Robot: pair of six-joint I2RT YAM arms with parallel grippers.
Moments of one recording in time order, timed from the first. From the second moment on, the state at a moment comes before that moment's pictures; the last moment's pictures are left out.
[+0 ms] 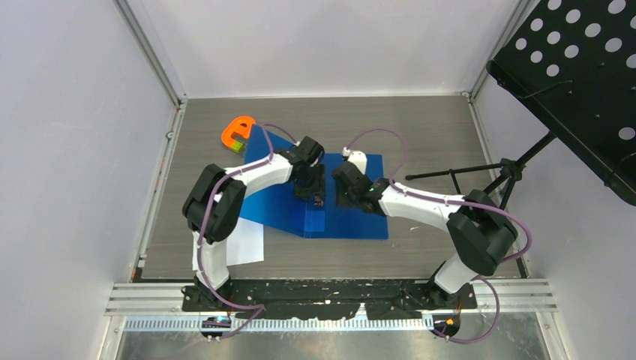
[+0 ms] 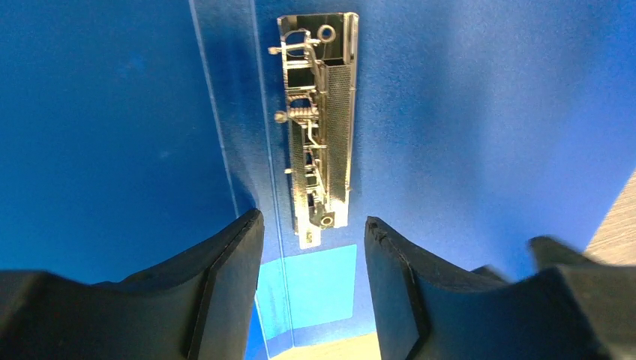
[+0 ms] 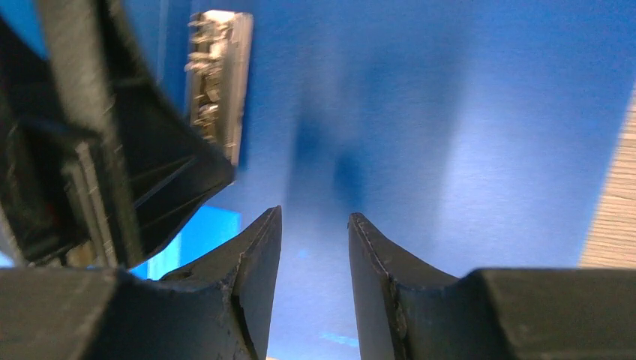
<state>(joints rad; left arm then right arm) -0.63 1.92 1.31 -0.56 0.09 -0.64 0.83 1.60 0.95 -0.25 0.33 0.65</state>
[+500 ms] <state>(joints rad) -0.72 1.95 1.32 -0.53 0.04 -0.71 0.71 1.51 0.81 -0.26 0.35 0.62</state>
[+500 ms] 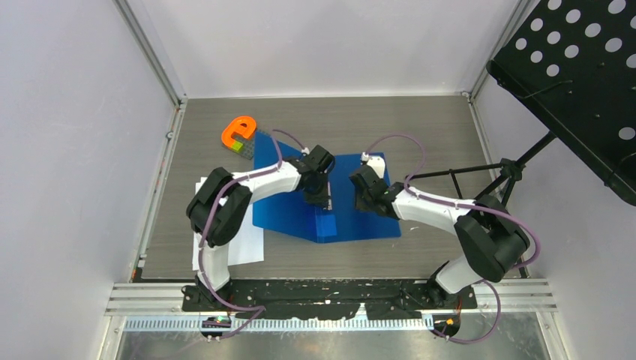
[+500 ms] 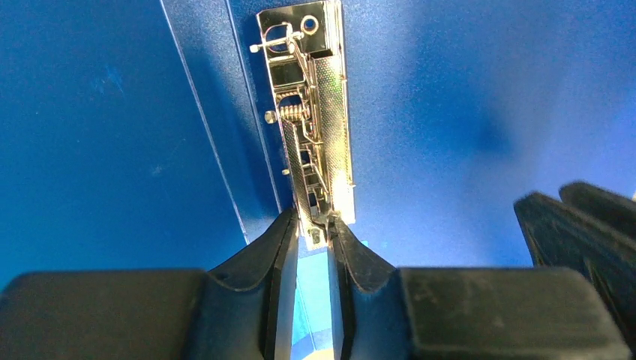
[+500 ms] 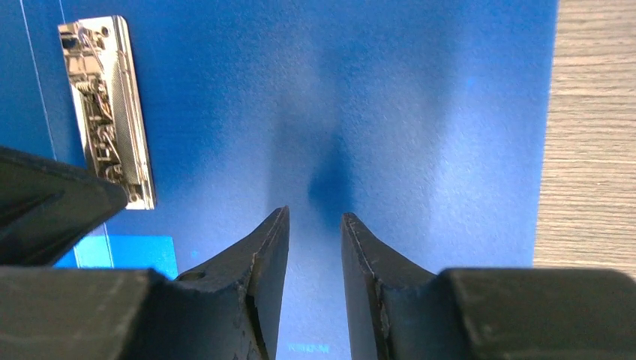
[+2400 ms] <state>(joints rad) -0.63 1.60 1.19 -0.69 0.07 -0.63 0.97 1.70 0.95 -0.30 0.38 0.65</state>
